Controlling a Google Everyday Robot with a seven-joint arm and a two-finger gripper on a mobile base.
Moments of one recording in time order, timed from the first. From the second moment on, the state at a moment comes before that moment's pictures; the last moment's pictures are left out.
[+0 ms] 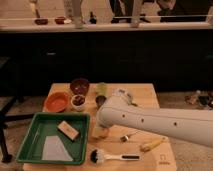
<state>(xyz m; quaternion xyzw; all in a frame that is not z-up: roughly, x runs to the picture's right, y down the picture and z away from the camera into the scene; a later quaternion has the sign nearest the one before) -0.032 0.164 0.692 -0.24 -0.11 0.20 0.94</state>
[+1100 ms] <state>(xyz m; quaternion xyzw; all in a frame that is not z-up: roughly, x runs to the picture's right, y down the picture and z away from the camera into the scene) -0.131 0.211 0.709 -0.24 -0.10 0.17 0.95</state>
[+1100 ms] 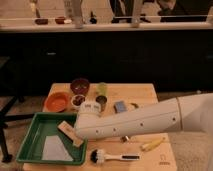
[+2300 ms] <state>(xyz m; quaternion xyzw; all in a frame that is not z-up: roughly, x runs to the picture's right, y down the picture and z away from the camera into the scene) -0.180 0.235 0.760 -0.27 -0.07 0.16 0.95</state>
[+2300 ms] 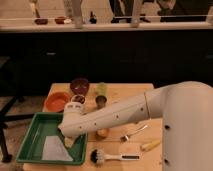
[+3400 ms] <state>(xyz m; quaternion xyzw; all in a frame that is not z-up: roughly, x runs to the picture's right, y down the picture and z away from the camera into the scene) -0.190 0.239 0.786 -0.27 -0.05 0.25 0.93</state>
